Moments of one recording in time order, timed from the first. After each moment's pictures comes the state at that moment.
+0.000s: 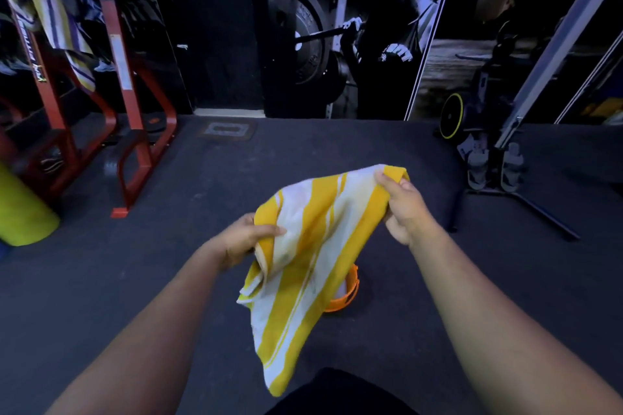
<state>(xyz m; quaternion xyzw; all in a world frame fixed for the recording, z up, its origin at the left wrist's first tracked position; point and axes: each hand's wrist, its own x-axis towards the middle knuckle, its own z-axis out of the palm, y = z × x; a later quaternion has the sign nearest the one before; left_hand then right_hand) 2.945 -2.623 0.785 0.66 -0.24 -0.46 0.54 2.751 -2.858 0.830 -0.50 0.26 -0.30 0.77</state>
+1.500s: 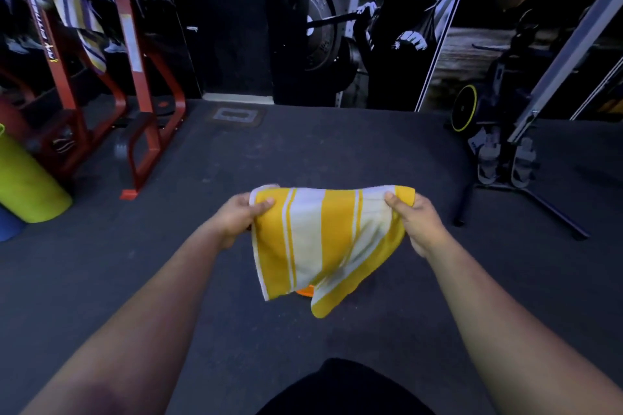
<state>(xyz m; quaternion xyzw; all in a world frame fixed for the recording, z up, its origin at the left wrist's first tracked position) 2.973 -2.608 0.769 0.70 -0.23 -0.36 0.57 2.727 -2.858 0.781 -0.61 0.30 -0.27 0.68</state>
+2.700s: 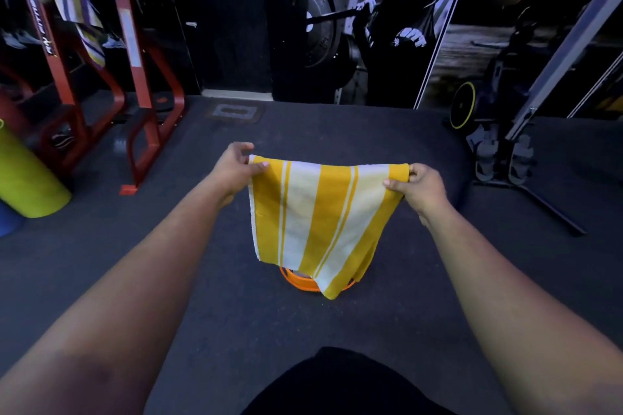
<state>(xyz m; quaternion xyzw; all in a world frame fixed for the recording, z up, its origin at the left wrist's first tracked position) 3.004 -2.625 0.818 0.79 -0.20 -0.21 0.54 2.740 -2.885 0.801 -0.68 0.39 -0.29 0.55</state>
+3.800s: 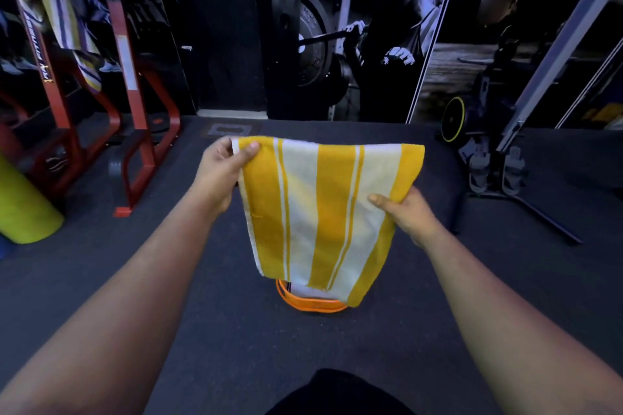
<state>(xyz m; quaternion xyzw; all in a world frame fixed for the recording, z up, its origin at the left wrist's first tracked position) 2.985 -2.626 0.869 0.60 -0.25 -0.19 0.73 2.735 -2.878 0.804 -0.69 0.27 -0.30 0.60</state>
